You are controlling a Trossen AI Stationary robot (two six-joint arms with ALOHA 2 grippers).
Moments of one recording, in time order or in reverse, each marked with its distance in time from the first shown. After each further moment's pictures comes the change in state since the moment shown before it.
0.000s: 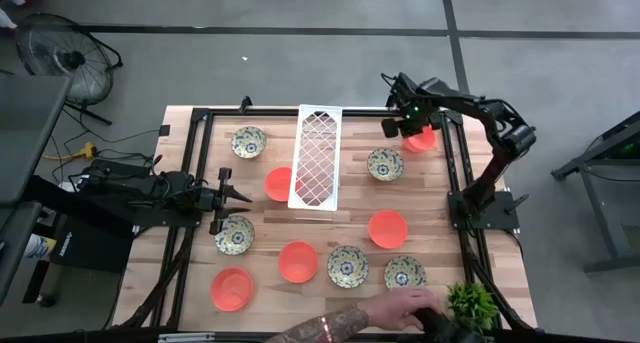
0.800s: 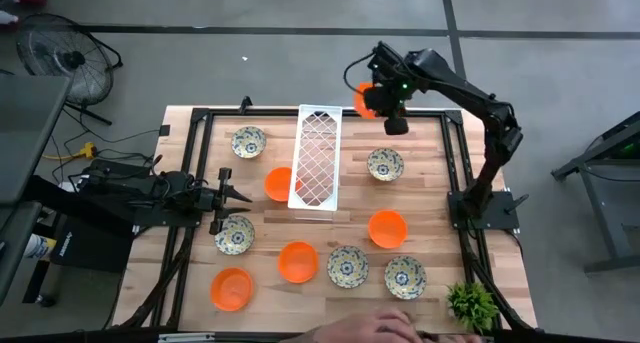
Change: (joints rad) left arm 0.000 0.000 0.000 0.000 0.000 0.000; right arm 0.266 0.068 0.668 -0.332 -0.060 -1.361
